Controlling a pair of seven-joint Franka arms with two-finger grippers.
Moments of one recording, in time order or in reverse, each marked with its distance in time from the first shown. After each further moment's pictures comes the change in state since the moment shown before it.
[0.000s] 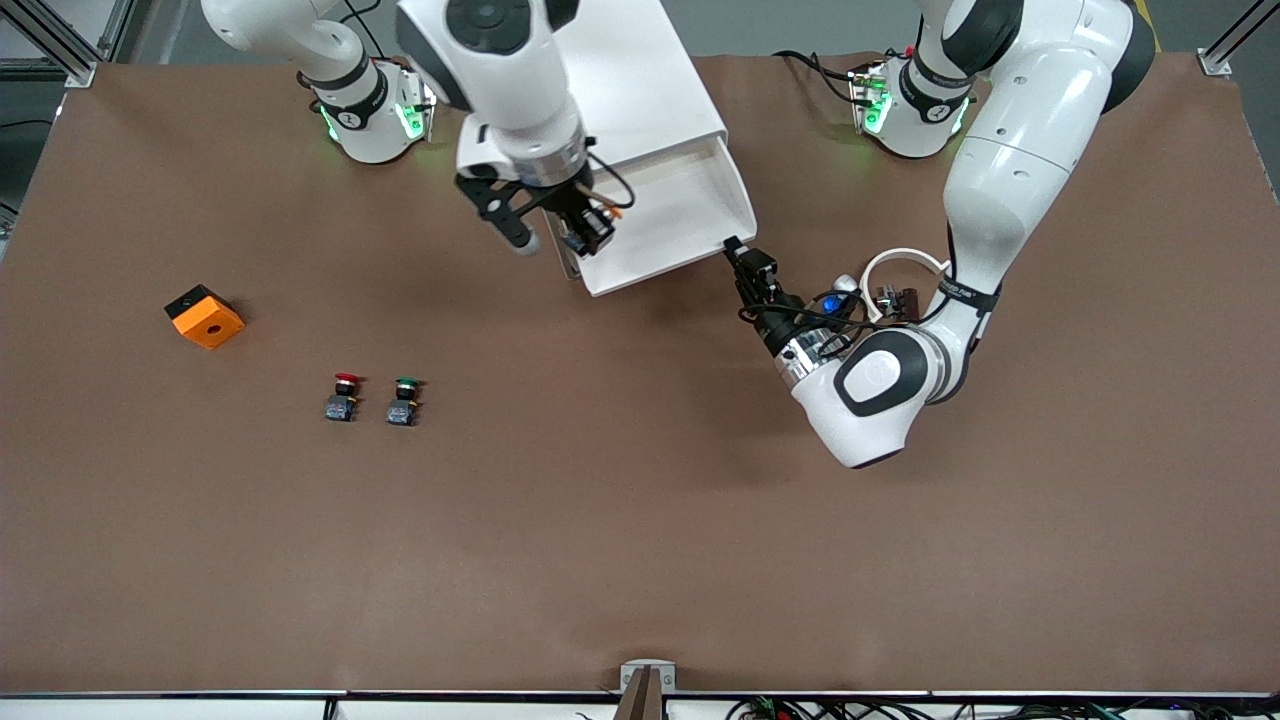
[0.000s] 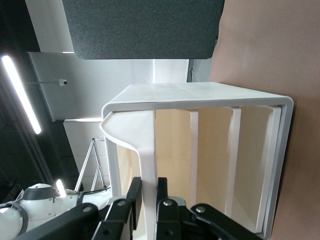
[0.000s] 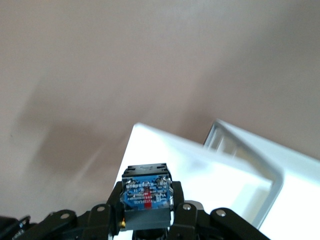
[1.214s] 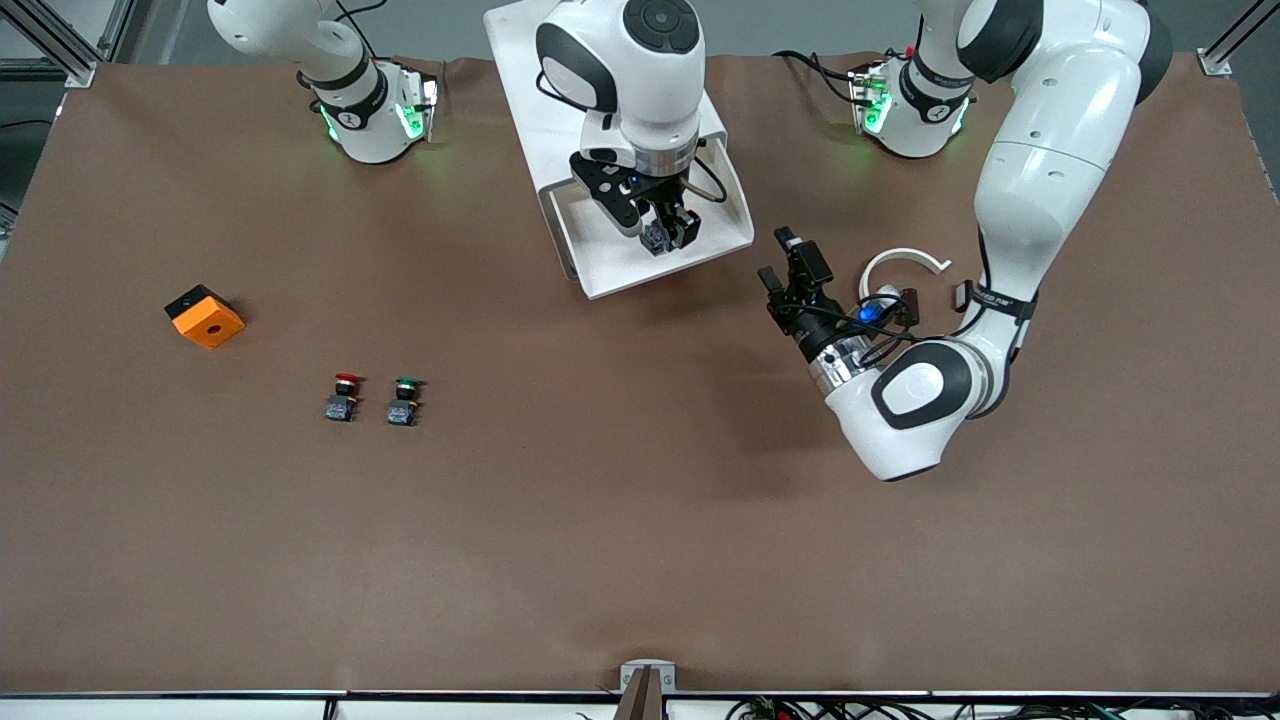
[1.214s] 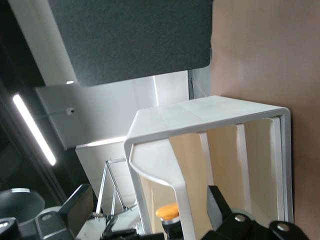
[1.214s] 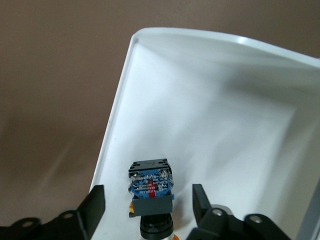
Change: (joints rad) left arm 0.062 -0.003 -0.006 0.057 0.086 -0.129 0.194; right arm 0.150 0.193 -0.007 0.139 -0.100 0.000 0.235
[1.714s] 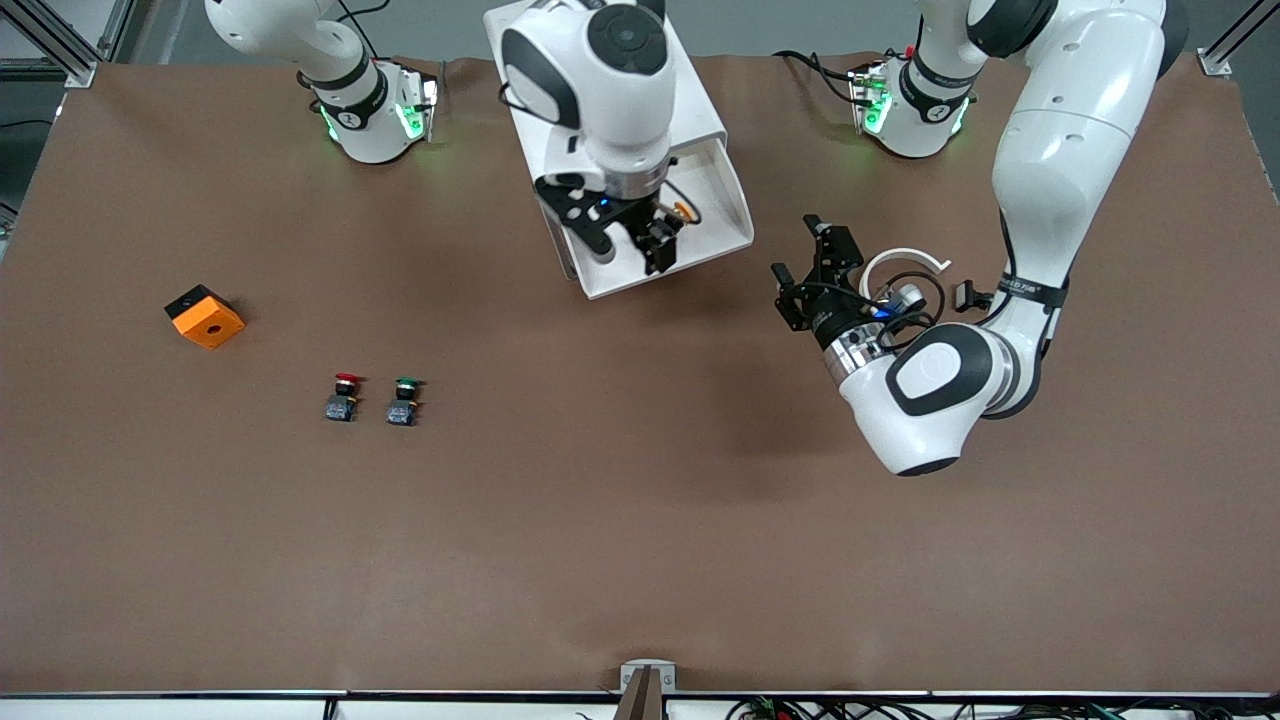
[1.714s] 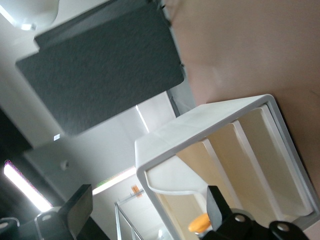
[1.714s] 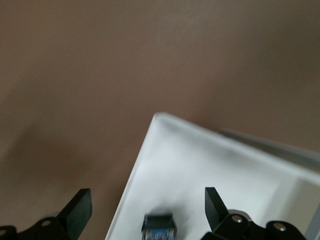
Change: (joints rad) left arm 0.006 -0.085 -0.028 0.006 0.127 -0.018 0.337; right arm -0.114 -0.007 -0.028 0.077 -0.003 -0.135 -0.262
